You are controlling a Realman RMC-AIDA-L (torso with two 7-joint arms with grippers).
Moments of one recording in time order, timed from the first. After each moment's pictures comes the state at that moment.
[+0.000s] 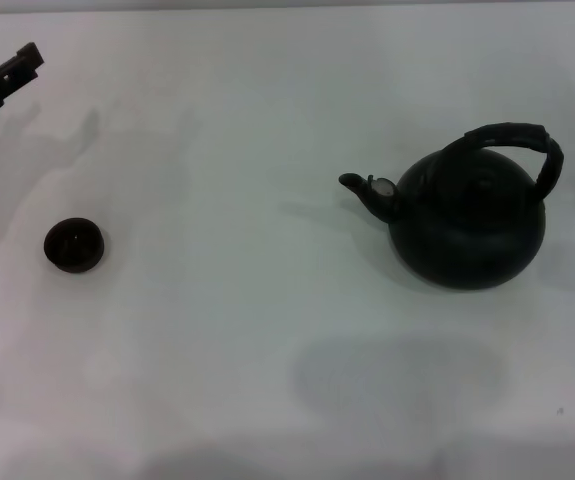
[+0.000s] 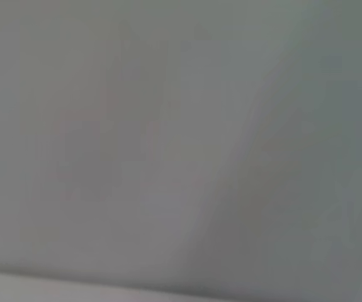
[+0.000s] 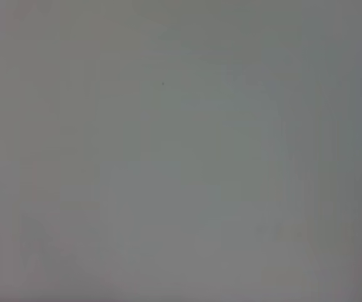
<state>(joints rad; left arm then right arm) -0.19 -2.07 1.13 0.84 -1.86 -0.84 1.60 0.32 2.01 -0.60 -0.05 2.34 1.15 -2.85</state>
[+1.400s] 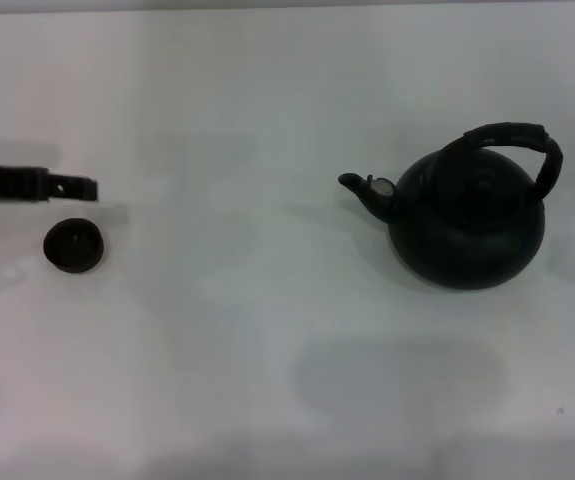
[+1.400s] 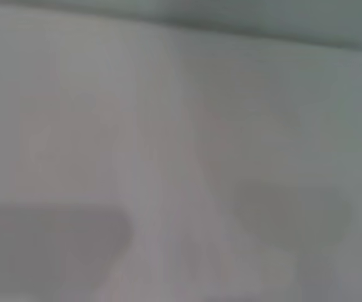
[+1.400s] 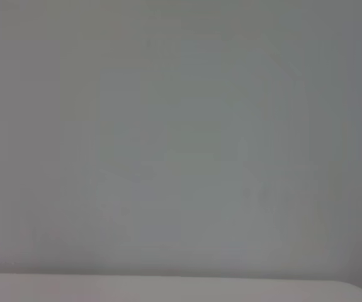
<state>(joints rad) -0.29 -2.07 1.15 1.35 -0.74 -1.34 0.44 0.32 2.01 -0.60 -0.07 2.34 1.06 -2.85</state>
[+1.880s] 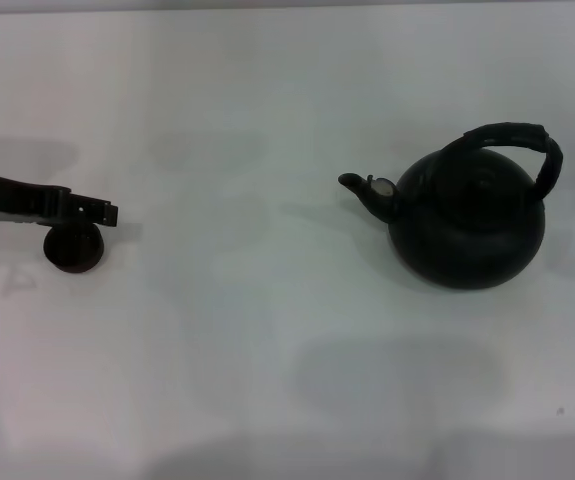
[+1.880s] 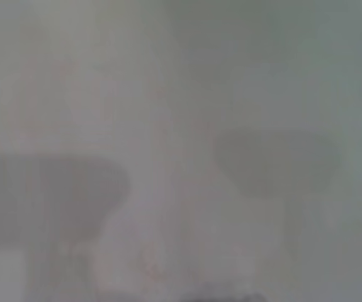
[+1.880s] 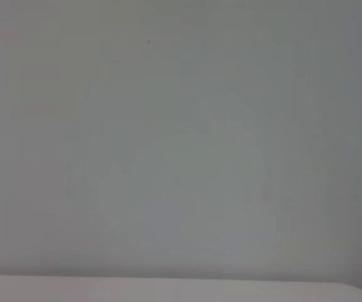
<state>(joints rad) -0.36 -2.07 1.15 1.29 -0.69 -1.43 0.42 0.33 2.01 -0.59 -0.07 2.34 1.05 -2.85</state>
